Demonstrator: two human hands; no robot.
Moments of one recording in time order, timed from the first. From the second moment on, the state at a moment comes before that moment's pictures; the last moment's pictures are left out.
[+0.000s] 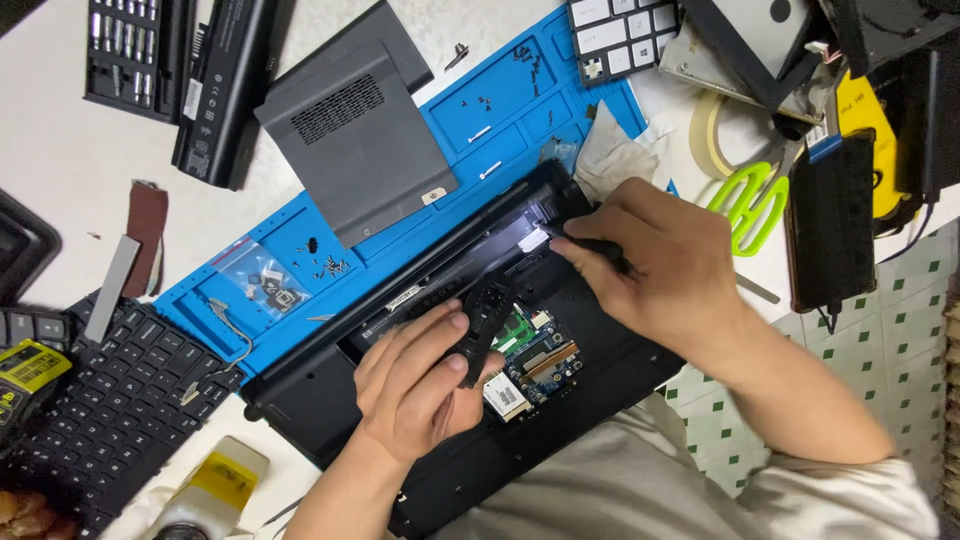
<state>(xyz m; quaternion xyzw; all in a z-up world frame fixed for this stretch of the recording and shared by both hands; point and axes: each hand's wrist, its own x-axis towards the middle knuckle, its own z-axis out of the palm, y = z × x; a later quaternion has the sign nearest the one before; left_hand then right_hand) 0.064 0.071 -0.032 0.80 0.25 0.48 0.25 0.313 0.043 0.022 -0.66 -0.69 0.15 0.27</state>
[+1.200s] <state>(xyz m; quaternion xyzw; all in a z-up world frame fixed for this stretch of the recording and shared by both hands) 0.070 0.077 -0.038 0.79 0.24 0.51 0.23 0.327 0.081 0.040 -0.39 -0.89 -0.08 -0.24</state>
